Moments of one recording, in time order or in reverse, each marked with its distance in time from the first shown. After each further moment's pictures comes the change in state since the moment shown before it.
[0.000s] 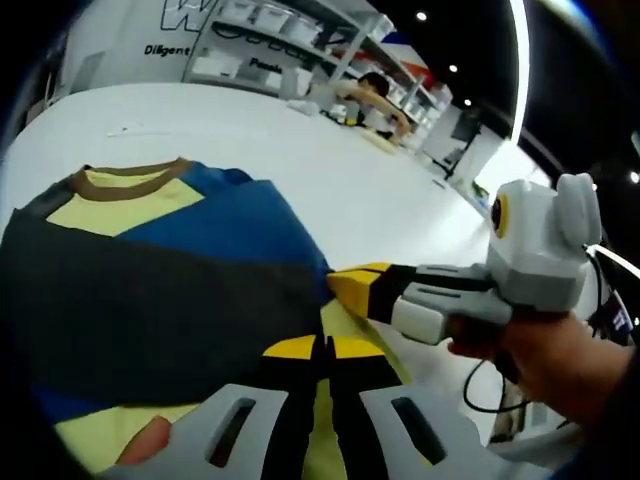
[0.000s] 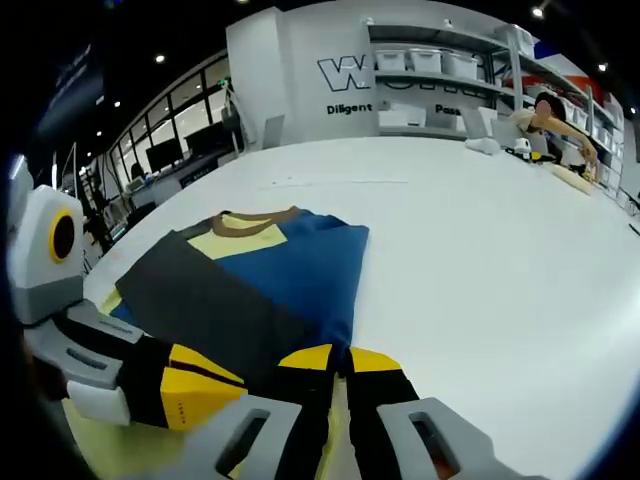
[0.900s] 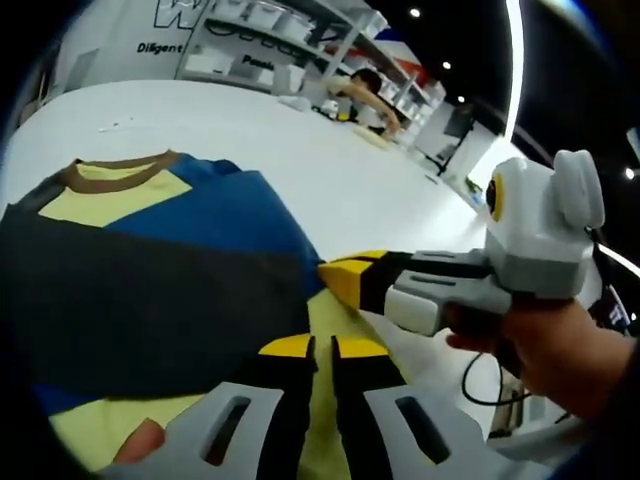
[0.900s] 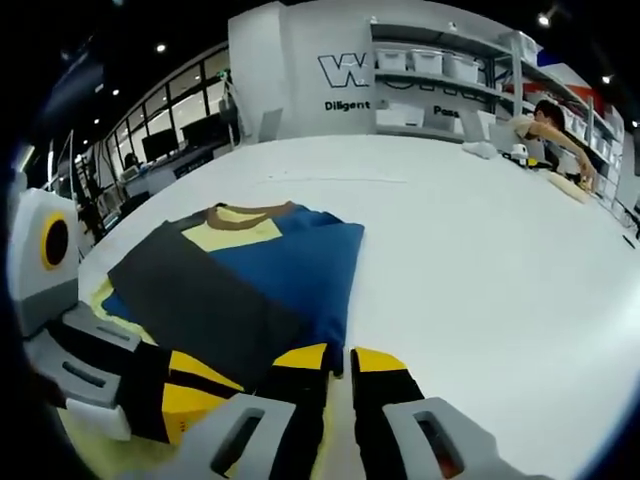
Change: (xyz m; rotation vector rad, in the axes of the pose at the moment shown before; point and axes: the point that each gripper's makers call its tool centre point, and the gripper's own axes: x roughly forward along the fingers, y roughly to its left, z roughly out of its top) left arm 0.002 -0.003 -0.004 0.005 0.001 -0.021; right arm -0.002 -0.003 -0.001 -0.058 0.024 -0.038
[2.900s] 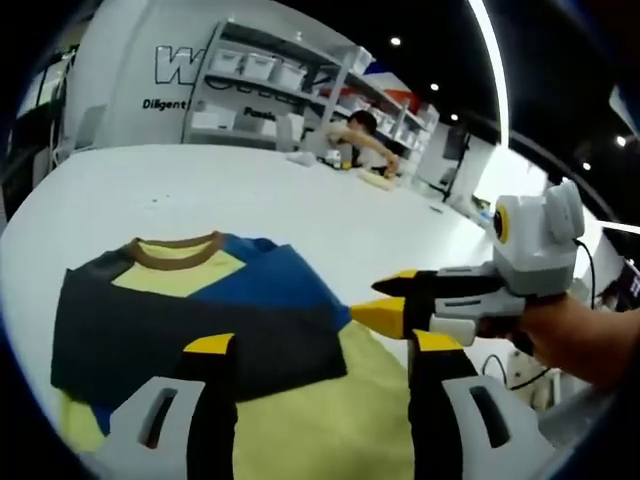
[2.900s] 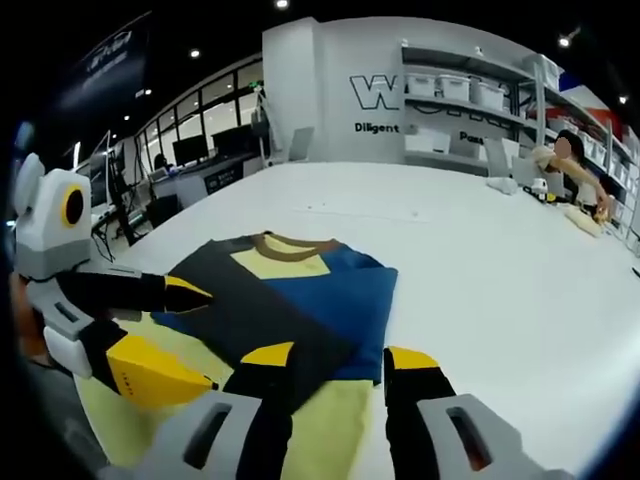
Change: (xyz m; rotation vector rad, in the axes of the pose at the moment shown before) left arm -0.083 0.014 0.044 0.126 -0.199 0.082; right arm -0.049 0.035 0.034 -0.058 -0.089 0.097
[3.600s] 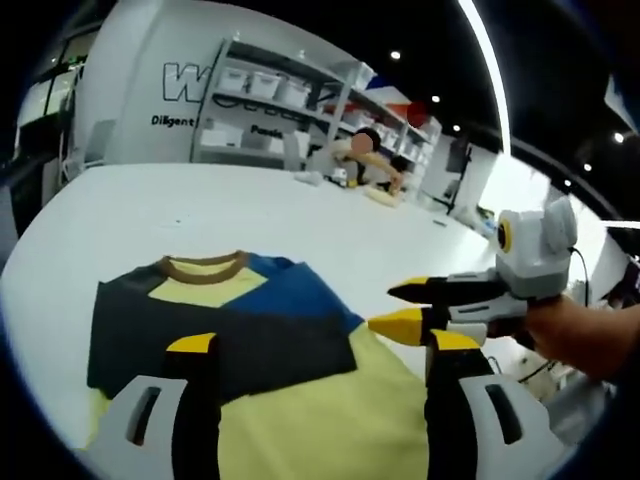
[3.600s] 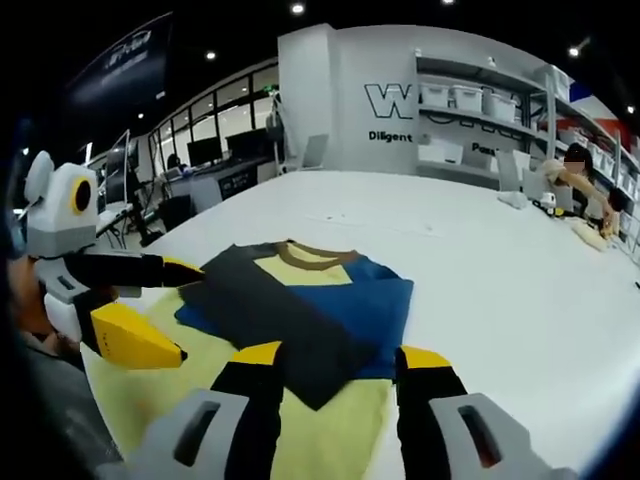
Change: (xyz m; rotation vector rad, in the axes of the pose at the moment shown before) left arm -0.047 0.013 0.015 0.004 -0.070 0.030; right arm -0.022 0.024 0.011 -0.041 -0.031 0.043
